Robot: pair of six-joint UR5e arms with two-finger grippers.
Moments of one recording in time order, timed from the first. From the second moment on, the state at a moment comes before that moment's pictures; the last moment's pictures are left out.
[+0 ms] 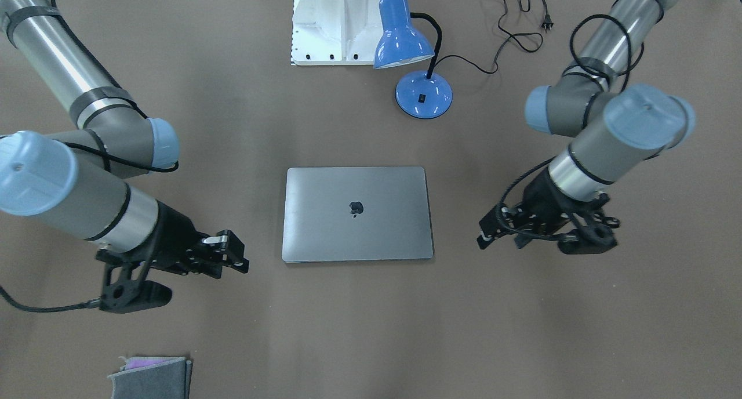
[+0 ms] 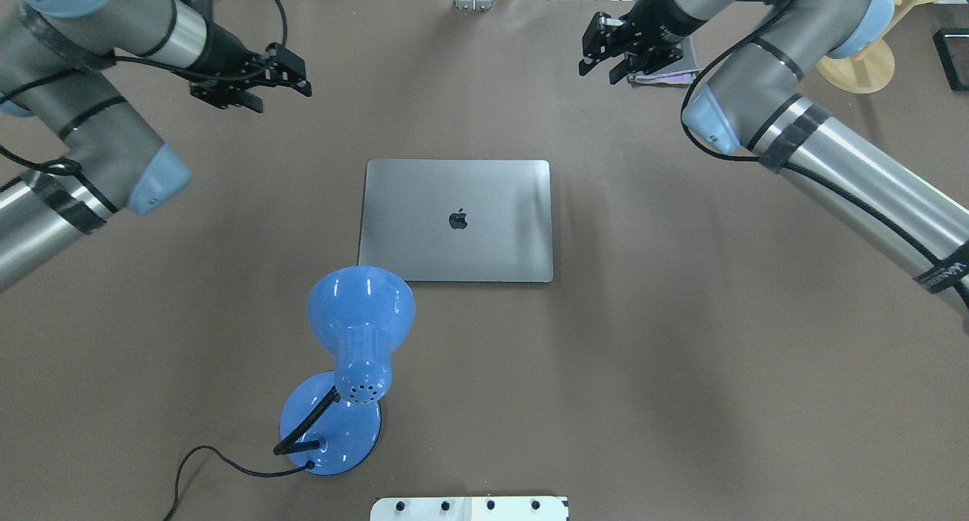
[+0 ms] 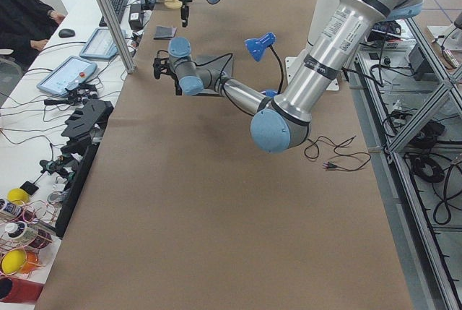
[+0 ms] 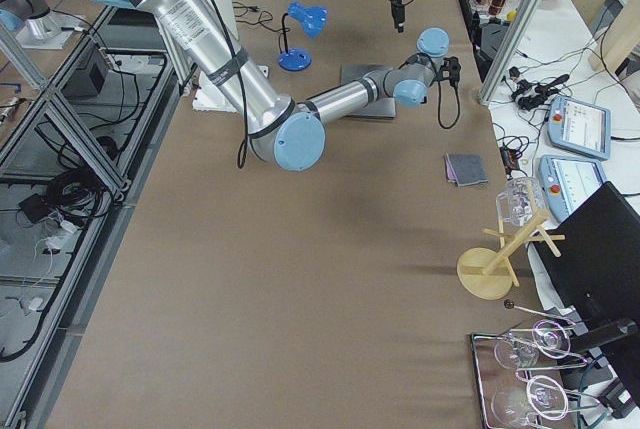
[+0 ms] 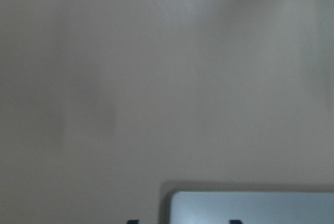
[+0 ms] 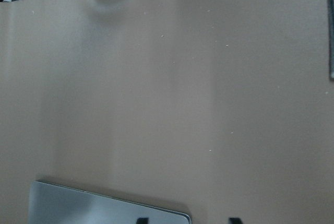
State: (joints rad) left arm -1.02 -2.11 -1.41 -2.23 -2.22 -1.16; right arm 1.03 -0.85 1.23 -0.94 2.39 1.08
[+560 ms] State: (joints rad) left arm -1.37 -1.85 -1.47 -2.22 -2.44 -0.74; right arm 1.28 -1.09 1.37 -1.03 2.41 0.74
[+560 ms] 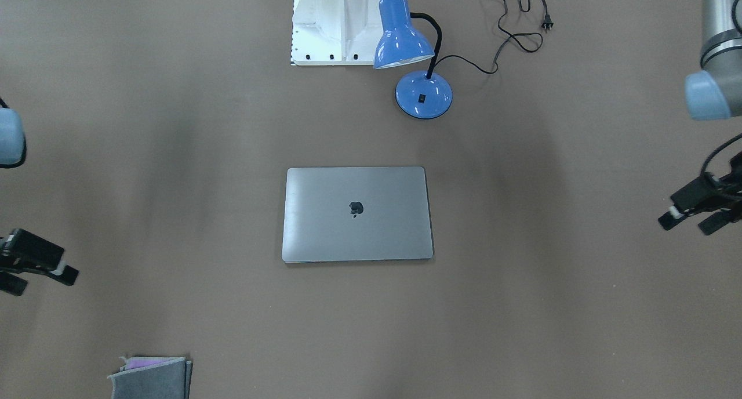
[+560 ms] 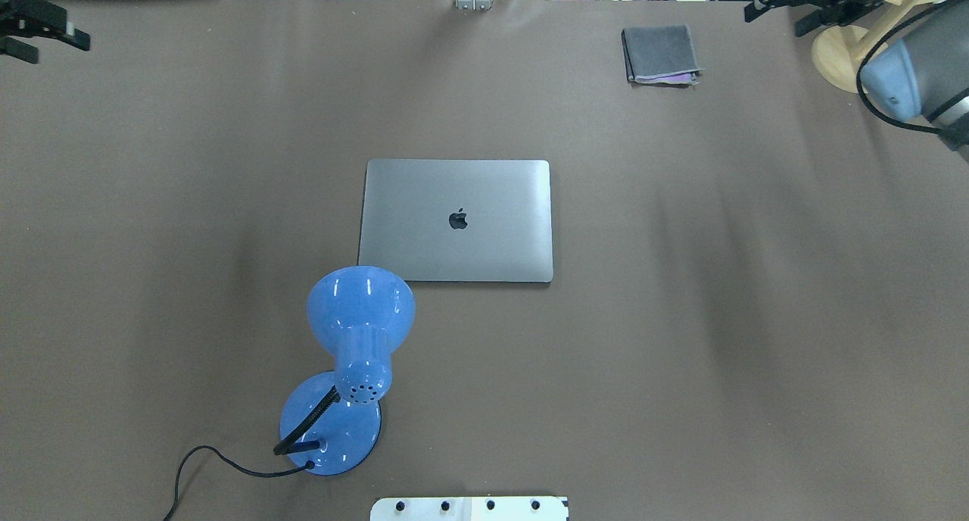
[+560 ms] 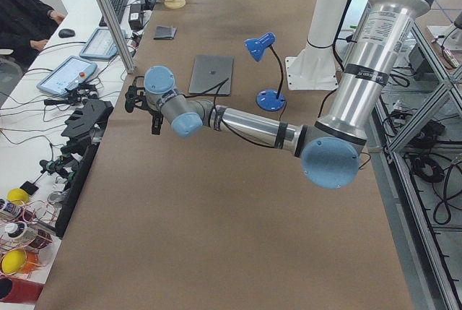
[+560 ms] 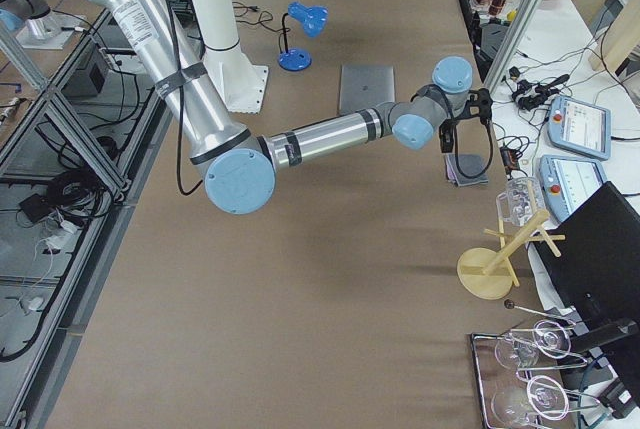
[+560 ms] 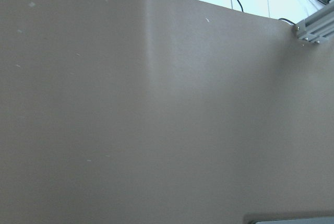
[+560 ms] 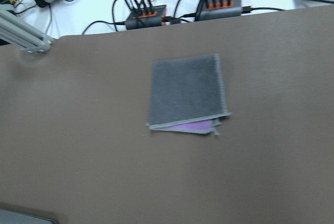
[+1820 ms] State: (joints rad) left arm -1.69 -1.59 -1.52 -1.72 -2.36 0.05; right arm 1.50 -1.47 1.82 -1.97 2.27 -0.08
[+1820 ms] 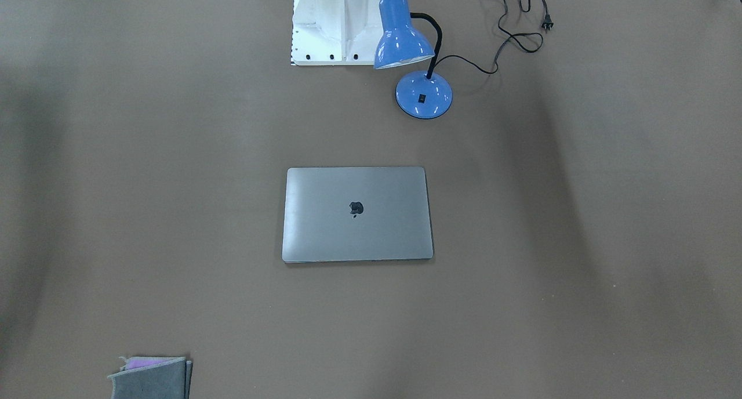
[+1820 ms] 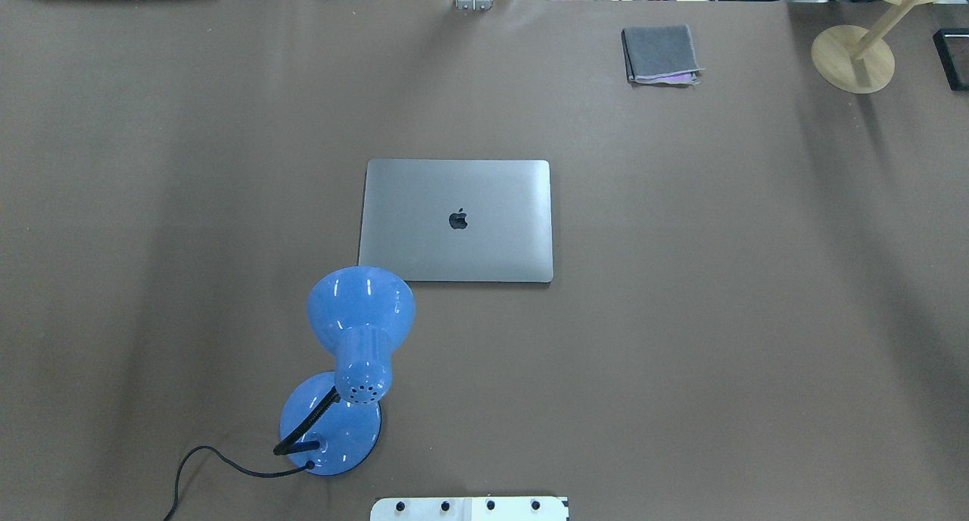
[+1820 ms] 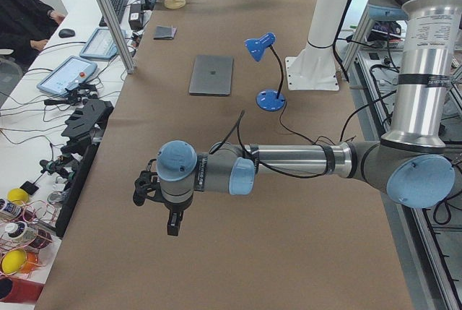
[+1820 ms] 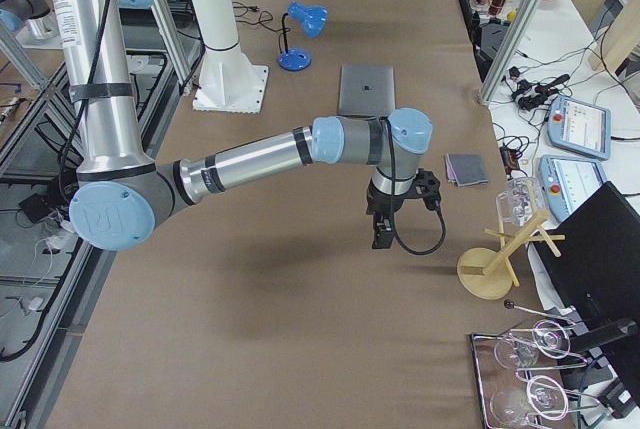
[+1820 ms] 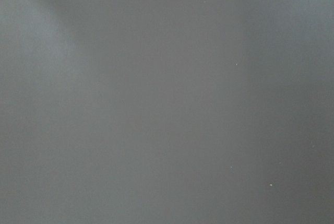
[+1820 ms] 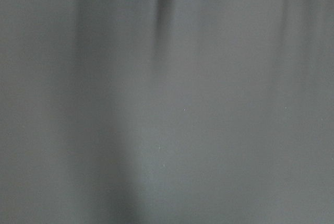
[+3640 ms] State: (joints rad) left arm -1.62 -1.58 -1.61 -1.66 -2.35 -0.06; right arm 1.61 -1.49 1.71 -1.96 2.42 -0.20
